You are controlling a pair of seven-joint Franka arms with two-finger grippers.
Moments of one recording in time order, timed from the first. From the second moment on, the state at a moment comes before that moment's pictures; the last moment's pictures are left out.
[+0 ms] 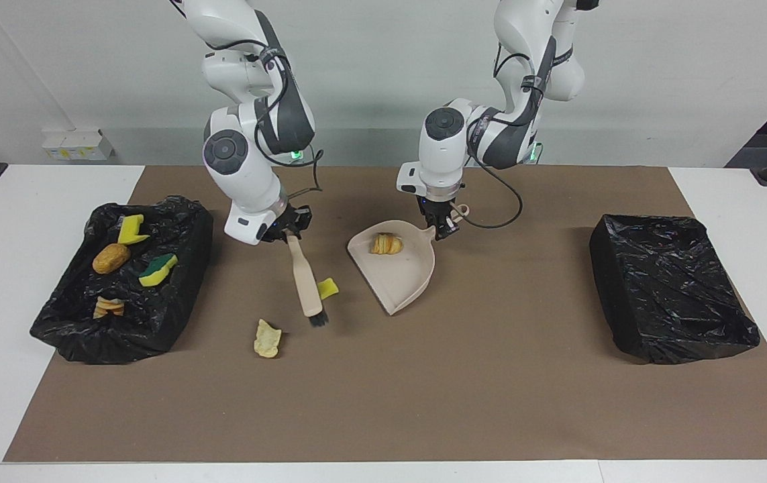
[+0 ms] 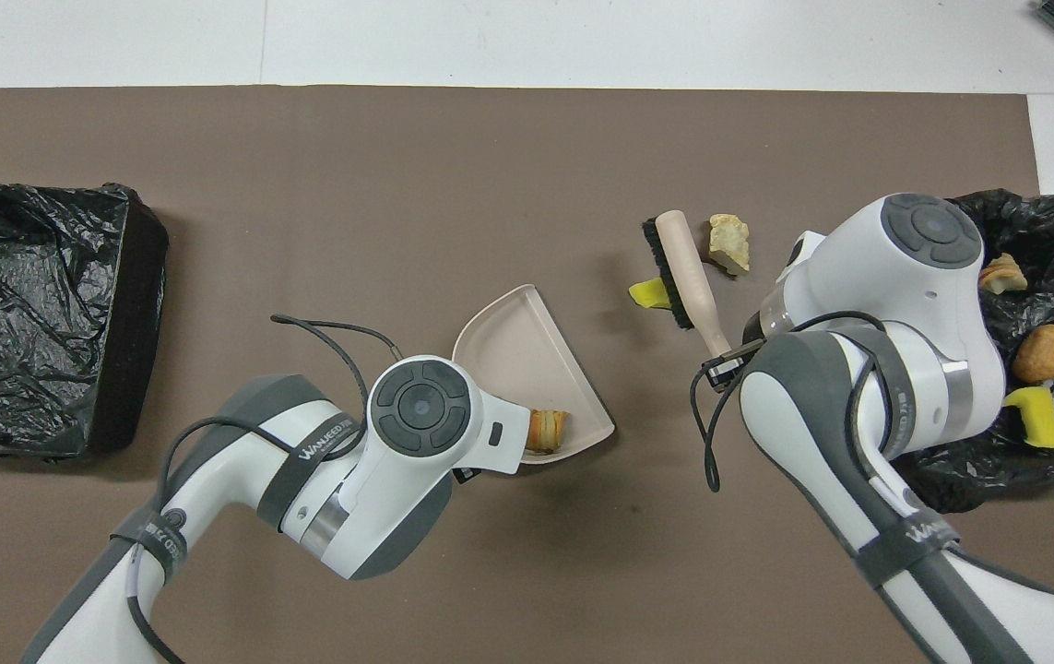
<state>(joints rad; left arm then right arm) -0.60 0.13 -0.09 -2.08 0.05 2.16 0.39 0.09 0.16 0.12 -1.94 0.12 1.91 -0.15</state>
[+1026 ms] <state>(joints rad) -0.60 0.13 -0.09 -2.08 0.05 2.16 0.39 -0.03 0.36 0.12 -1.80 -0.19 2.07 -0.12</state>
